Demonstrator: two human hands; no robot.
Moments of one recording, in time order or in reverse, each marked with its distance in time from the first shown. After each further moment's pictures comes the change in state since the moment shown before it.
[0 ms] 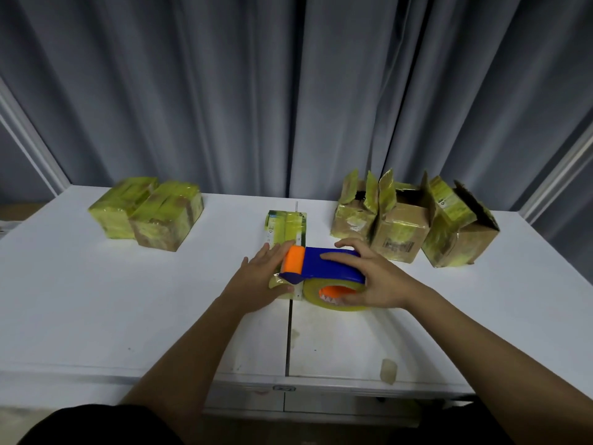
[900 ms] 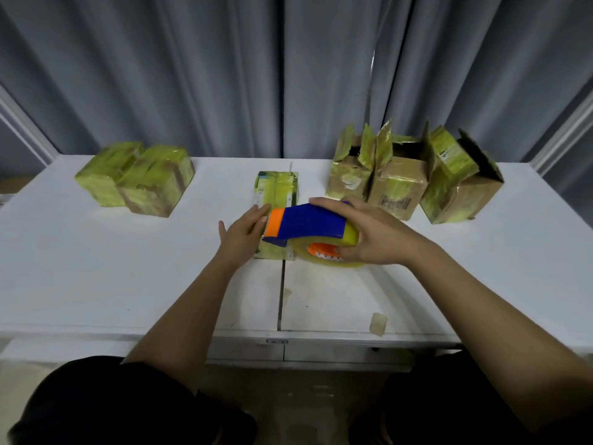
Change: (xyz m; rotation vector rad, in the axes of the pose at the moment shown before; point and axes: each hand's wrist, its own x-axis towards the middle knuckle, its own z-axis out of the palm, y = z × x) left_hand 0.005 0.000 0.007 -0.216 0.223 -0.263; right_hand -0.013 -0.016 -0.020 0.000 0.046 -0.069
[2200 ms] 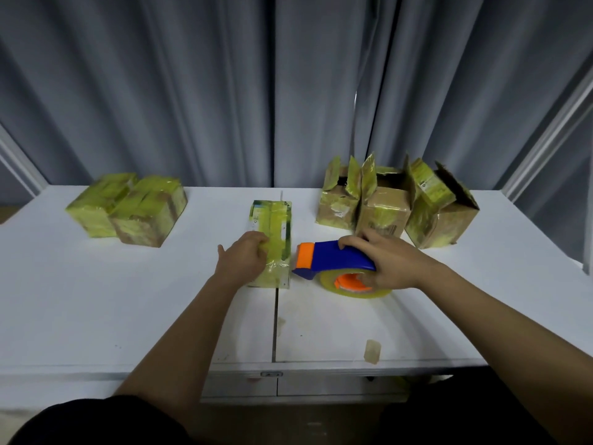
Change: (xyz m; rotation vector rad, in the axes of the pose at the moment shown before) left_hand 0.007 0.026 -0.008 0.231 -0.047 -0.009; right_hand -0.017 0.030 -0.016 -0.396 -0.139 0.089
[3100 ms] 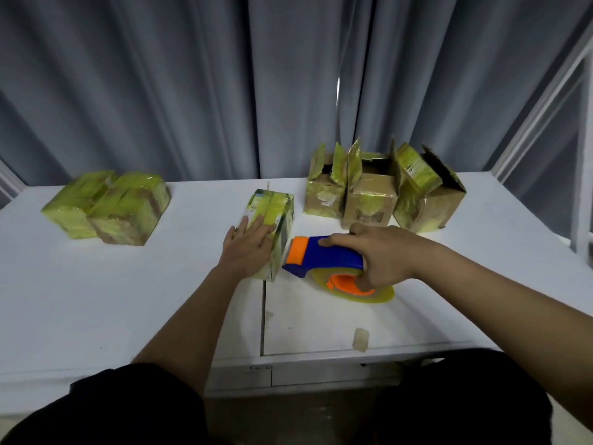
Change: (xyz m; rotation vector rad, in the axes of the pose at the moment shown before) left_hand 0.021 0.016 0.027 0.256 -0.110 0.129; right_hand -0.015 -0.021 -0.030 -0.020 -0.189 0.062
